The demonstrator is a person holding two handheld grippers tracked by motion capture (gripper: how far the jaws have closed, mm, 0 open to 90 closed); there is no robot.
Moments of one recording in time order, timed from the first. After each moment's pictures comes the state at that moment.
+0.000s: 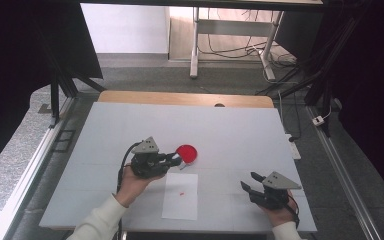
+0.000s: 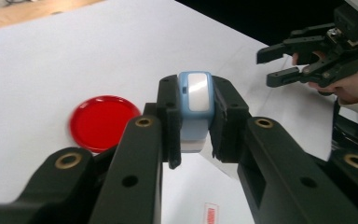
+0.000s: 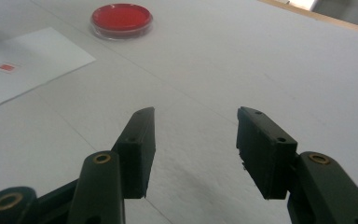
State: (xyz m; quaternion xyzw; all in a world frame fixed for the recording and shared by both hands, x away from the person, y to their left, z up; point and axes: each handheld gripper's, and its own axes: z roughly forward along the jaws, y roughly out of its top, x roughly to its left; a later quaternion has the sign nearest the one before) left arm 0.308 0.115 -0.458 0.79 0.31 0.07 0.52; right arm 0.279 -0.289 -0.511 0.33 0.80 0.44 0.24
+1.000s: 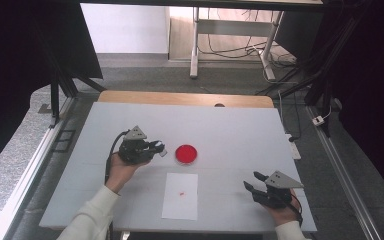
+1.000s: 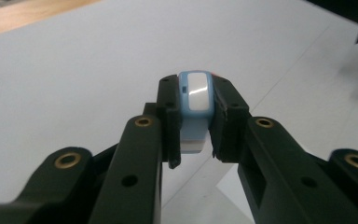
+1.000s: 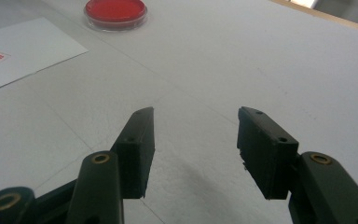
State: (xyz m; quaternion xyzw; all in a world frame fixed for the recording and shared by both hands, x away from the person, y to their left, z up) left arm 0.348 0.153 -0.475 0.80 0.37 0.12 0.45; right arm 0.284 -0.299 -0.513 0.32 0.81 0.43 0.25
